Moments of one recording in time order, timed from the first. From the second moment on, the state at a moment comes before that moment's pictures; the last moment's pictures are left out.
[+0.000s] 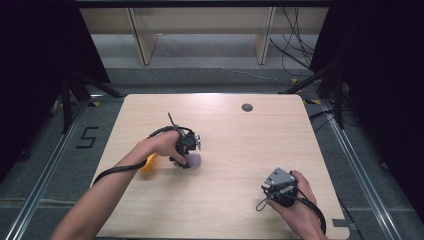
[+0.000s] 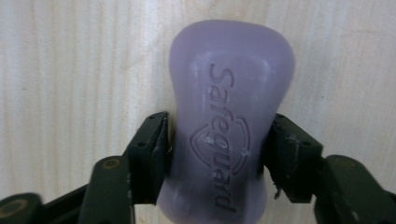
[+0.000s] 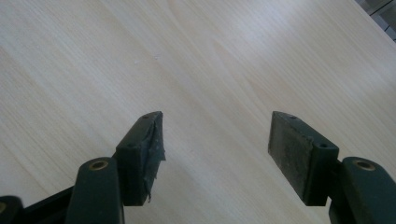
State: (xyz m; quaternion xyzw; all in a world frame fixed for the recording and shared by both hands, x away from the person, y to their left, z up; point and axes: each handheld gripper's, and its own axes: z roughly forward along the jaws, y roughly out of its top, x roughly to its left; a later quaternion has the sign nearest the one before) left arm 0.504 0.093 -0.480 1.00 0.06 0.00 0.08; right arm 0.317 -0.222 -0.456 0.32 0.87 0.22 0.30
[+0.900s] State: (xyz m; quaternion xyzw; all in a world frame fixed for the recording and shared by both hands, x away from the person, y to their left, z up) left arm 0.476 0.097 -0.467 0.94 0.31 0.00 0.11; right arm 0.317 -0.223 -0.456 0.33 0.87 0.22 0.30
